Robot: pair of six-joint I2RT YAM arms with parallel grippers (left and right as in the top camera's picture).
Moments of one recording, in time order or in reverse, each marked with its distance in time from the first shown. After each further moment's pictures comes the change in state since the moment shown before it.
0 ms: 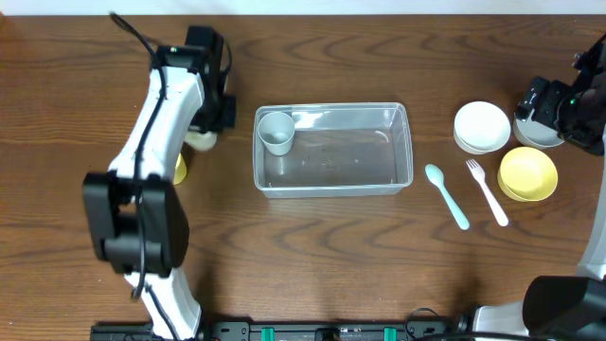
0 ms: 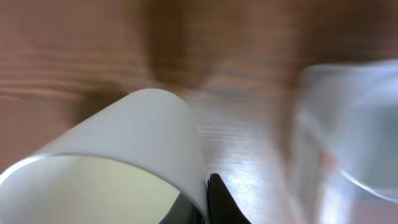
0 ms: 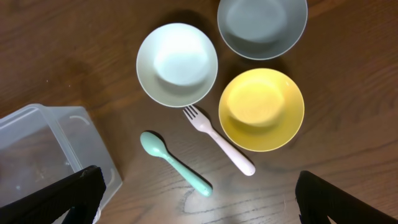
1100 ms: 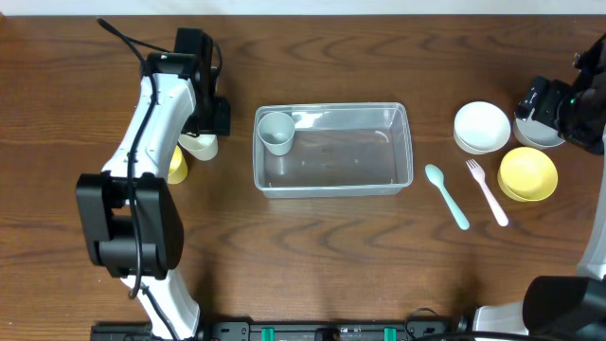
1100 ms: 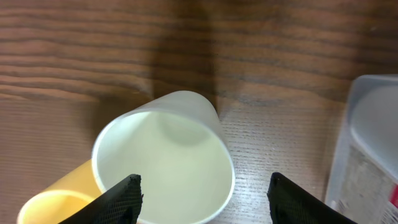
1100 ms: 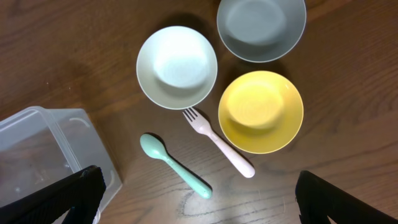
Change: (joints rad) left arm 0.061 0.032 -0.124 0.123 -0.026 0.015; right arm 0.000 0.000 0.000 0.008 0.003 0.000
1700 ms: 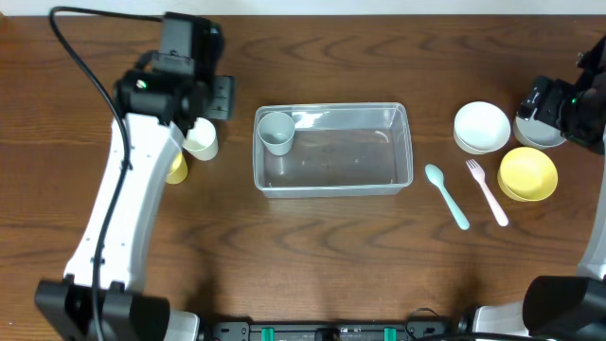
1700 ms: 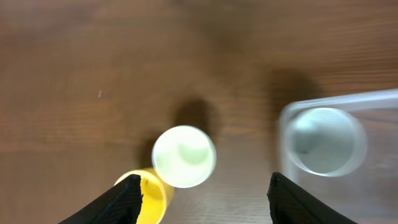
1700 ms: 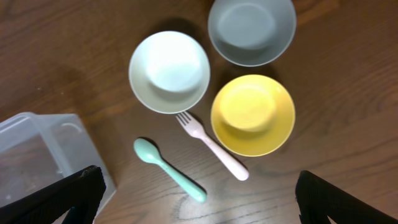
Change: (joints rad) left arm -0.082 -0.349 0.002 0.057 -0.061 0.047; right arm 0.000 0.000 0.000 0.010 0.023 0.000
